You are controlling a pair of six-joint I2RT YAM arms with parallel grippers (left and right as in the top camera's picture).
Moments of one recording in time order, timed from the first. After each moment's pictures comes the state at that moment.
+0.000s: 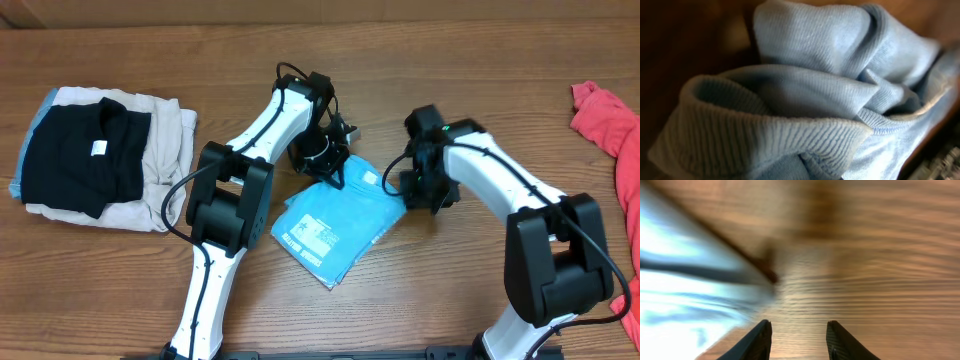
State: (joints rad) left arm -0.41 2.44 1.98 -1.27 0.49 0.16; right arm 0.26 1.86 1.25 -1.01 -0.03 0.23
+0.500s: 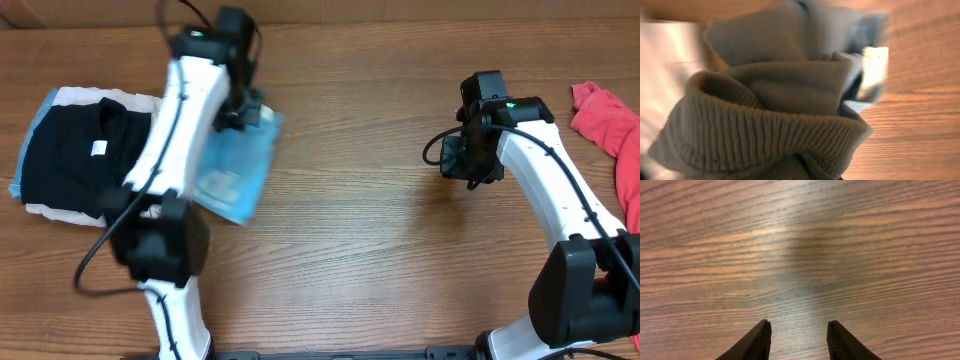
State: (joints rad) left arm -0.19 2.09 2.05 -1.39 -0.09 -0.08; right arm 0.10 1.73 1.36 -1.09 0.01 0.25
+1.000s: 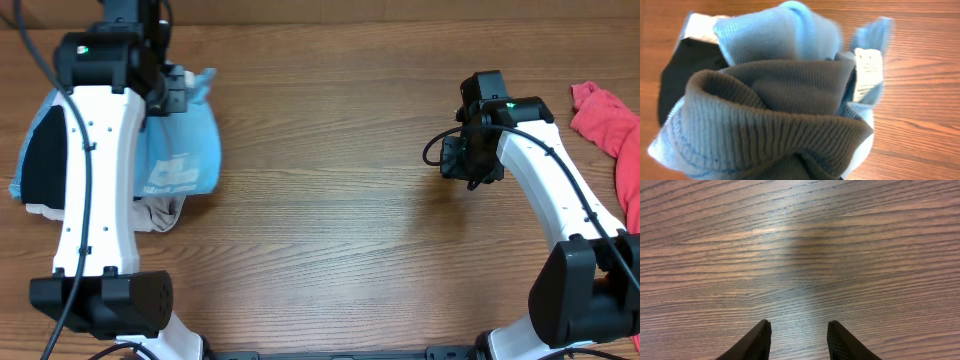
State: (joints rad) left arm 0.01 1.81 2.05 -1.40 -0.22 -0.07; right arm 0.10 1.73 1.36 -1.09 0.01 0.24
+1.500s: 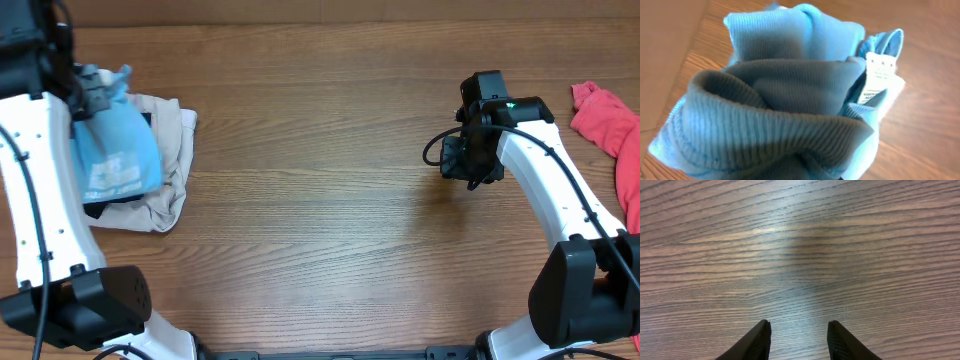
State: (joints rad) left arm 0.30 1.81 2.05 -1.31 -0.22 -0.07; right arm 0.10 1.73 1.36 -1.09 0.01 0.24
